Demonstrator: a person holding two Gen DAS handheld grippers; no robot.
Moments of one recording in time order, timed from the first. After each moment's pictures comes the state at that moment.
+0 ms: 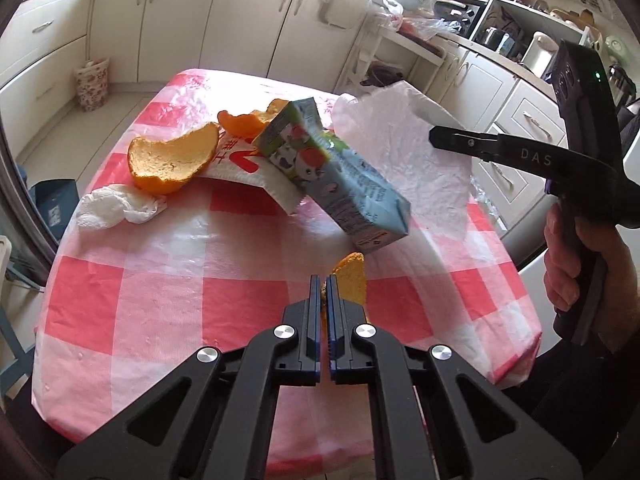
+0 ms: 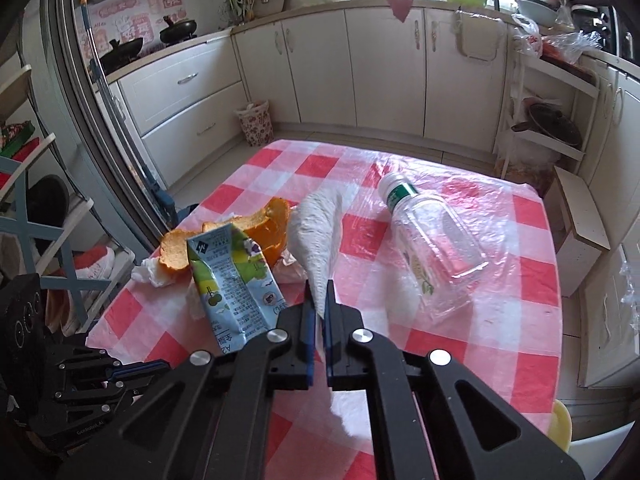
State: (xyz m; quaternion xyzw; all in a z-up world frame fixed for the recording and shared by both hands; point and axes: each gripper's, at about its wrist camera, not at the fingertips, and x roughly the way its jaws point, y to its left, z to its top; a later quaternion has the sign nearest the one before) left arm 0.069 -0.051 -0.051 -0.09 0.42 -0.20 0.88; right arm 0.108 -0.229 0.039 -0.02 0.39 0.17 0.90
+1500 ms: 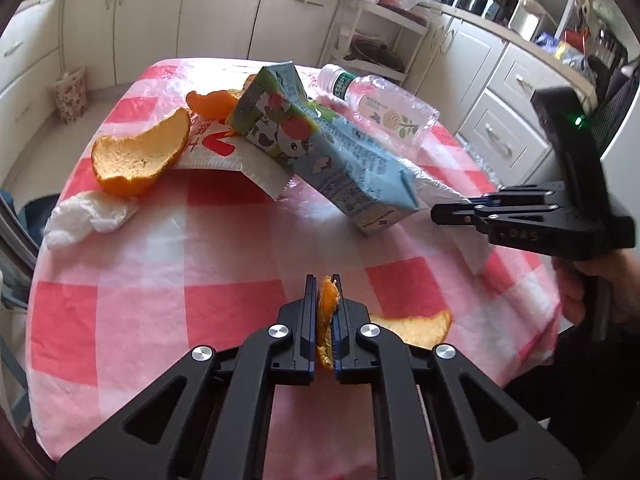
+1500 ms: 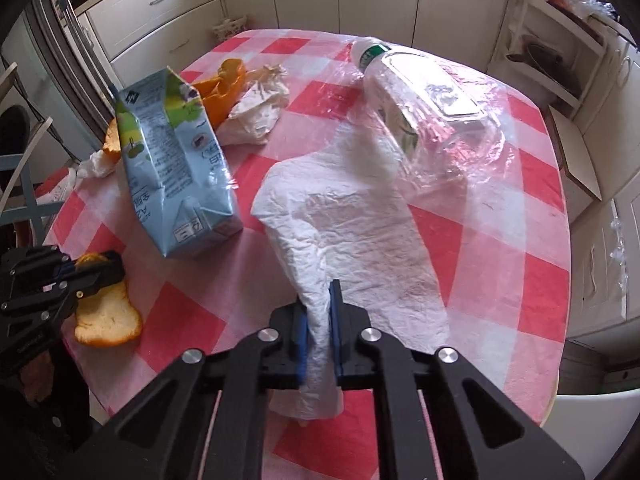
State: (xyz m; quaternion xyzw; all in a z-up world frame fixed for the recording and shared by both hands) left arm 0.081 -0.059 -0.066 -0.05 0.45 -0.23 0.86; right arm 0.099 -0.243 -0.034 -0.07 0.52 0.13 0.84
